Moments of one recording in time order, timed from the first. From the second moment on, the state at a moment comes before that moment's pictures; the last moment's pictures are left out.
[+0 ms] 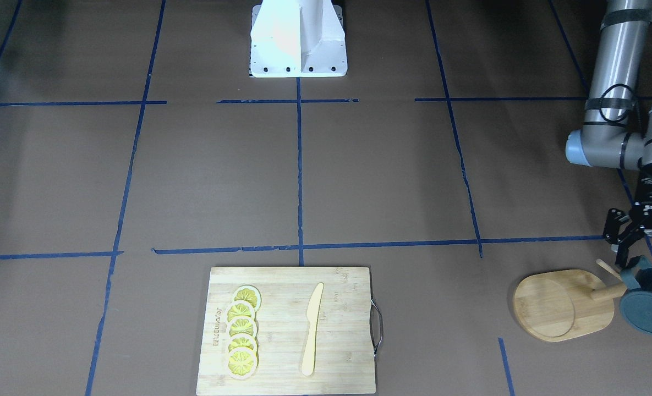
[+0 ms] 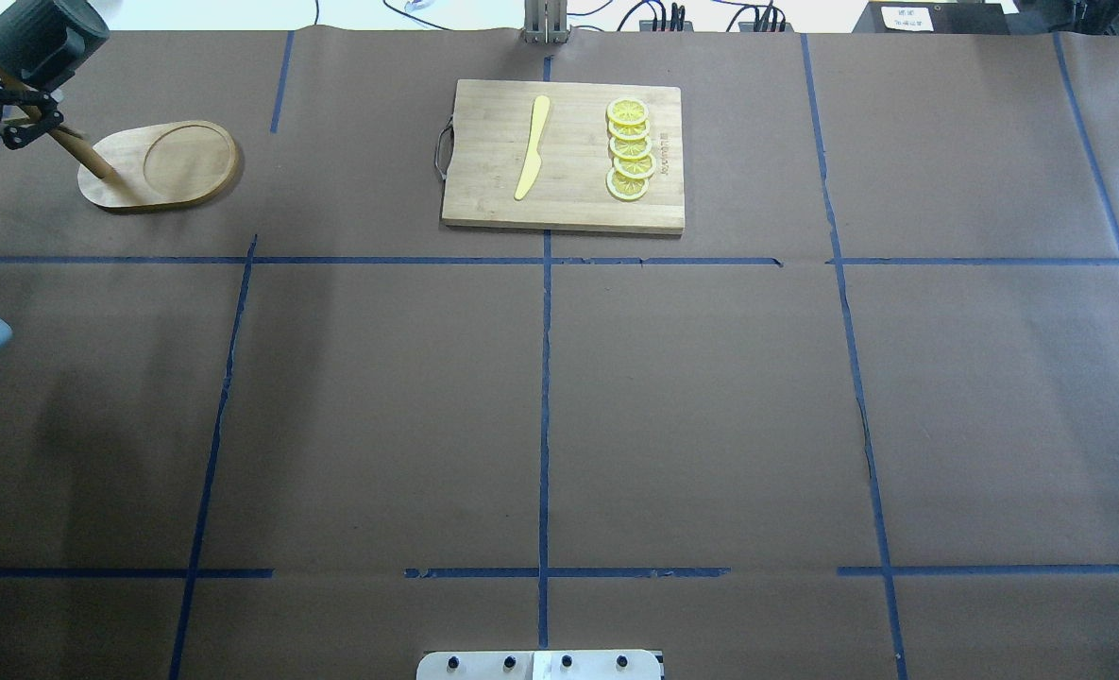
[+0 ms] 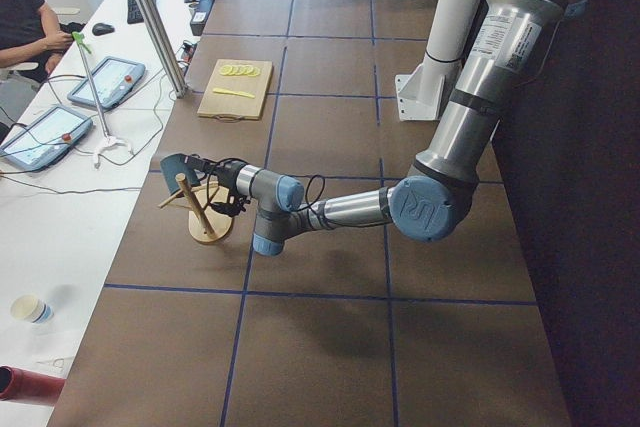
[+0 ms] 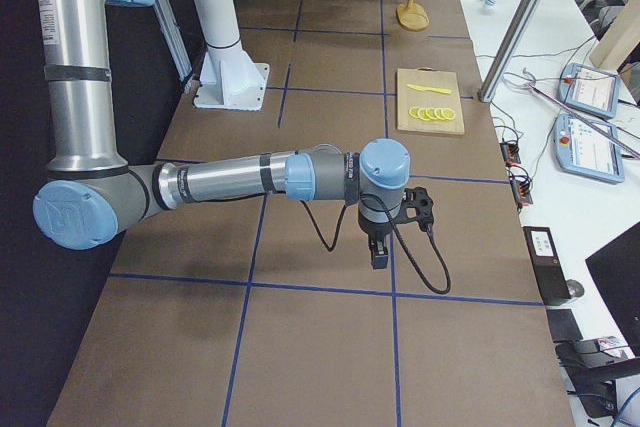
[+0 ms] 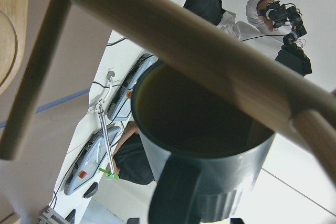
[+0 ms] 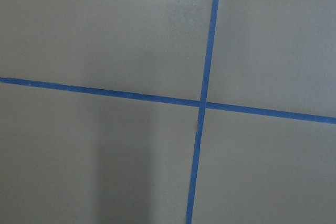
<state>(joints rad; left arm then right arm) -1.10 -1.92 -0.94 -3.62 -1.53 -2.84 1.59 -1.54 1.73 -1.69 2.37 -0.08</state>
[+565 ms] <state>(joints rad) -1.22 -1.79 -1.20 -3.48 -1.69 -2.89 1.59 -1.54 1.73 -1.69 2.37 -0.08</state>
